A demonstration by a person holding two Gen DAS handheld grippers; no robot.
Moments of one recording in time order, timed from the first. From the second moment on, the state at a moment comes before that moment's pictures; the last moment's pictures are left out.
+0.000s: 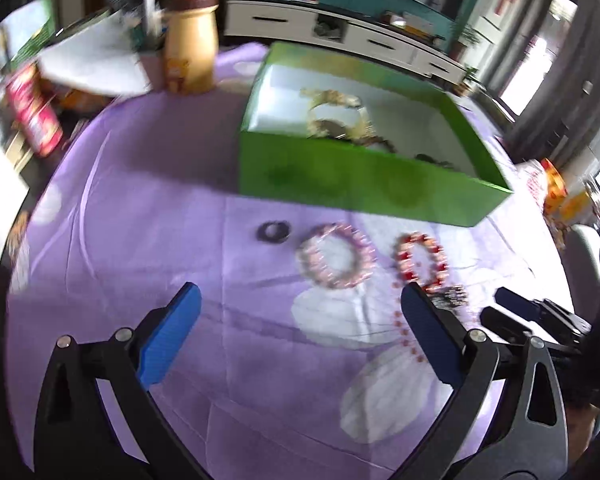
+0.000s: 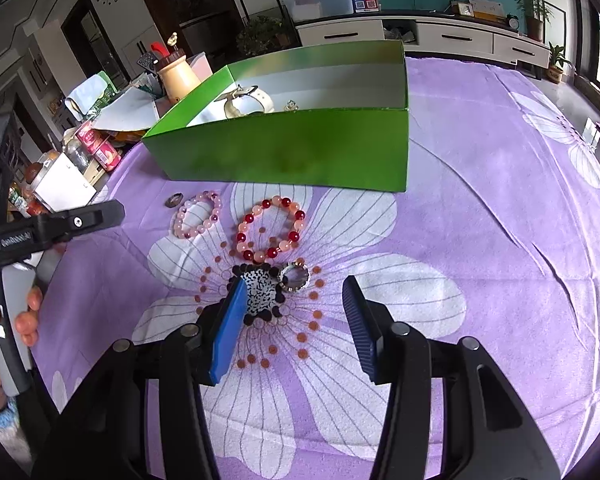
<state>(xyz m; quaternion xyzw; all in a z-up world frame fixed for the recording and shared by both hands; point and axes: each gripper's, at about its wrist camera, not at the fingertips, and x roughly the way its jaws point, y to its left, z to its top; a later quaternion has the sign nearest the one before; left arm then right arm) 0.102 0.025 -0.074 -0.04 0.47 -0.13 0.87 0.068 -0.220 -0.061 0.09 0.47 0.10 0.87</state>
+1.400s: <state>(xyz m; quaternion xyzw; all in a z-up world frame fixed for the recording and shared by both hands) 0.132 -0.025 -0.103 0.03 0.46 -0.16 0.87 0.085 -0.196 -0.079 0.01 0.45 0.09 0.89</state>
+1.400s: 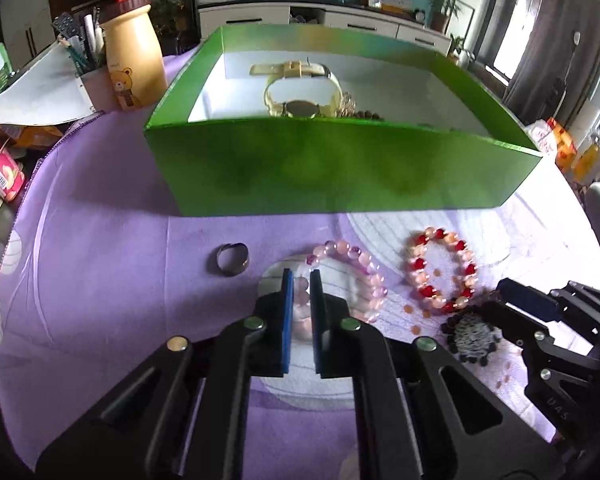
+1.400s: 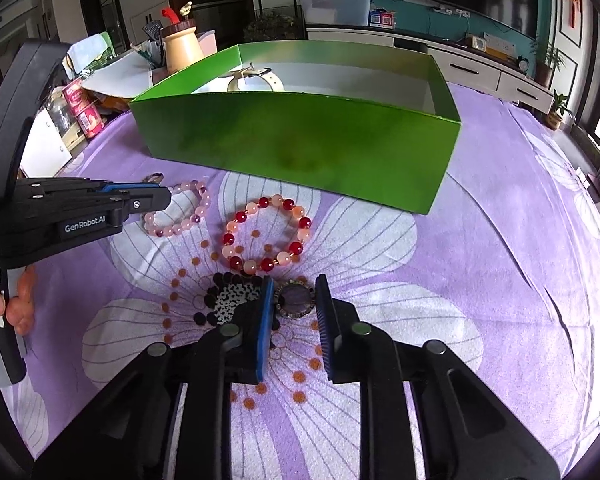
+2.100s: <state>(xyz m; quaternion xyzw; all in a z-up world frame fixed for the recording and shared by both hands) 0.098 -0.030 -0.039 0.02 0.40 -0.19 0.90 0.060 -0.210 -0.038 0.03 0.41 0.08 0.91</state>
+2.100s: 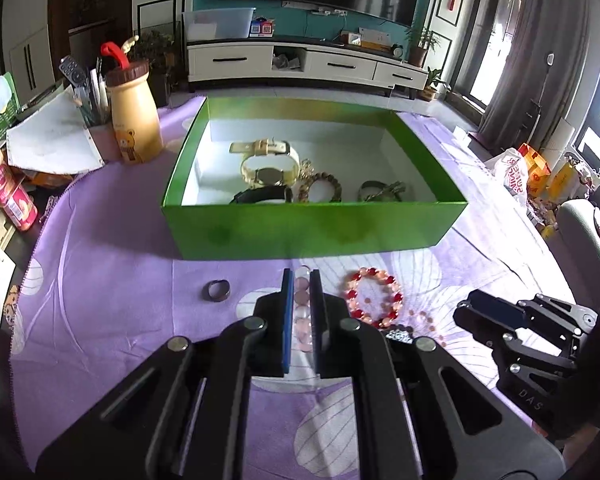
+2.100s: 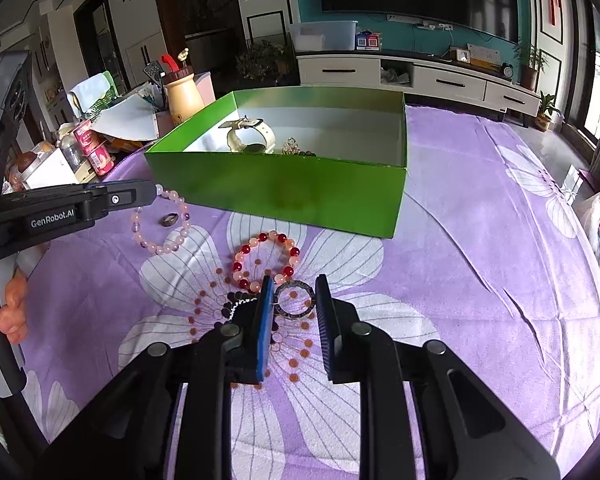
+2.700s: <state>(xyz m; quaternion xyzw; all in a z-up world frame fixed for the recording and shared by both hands) 0.093 -0.031 -0.013 0.00 0.39 -0.20 0.90 0.050 -0.223 -0.019 0.05 0.39 0.08 0.92</state>
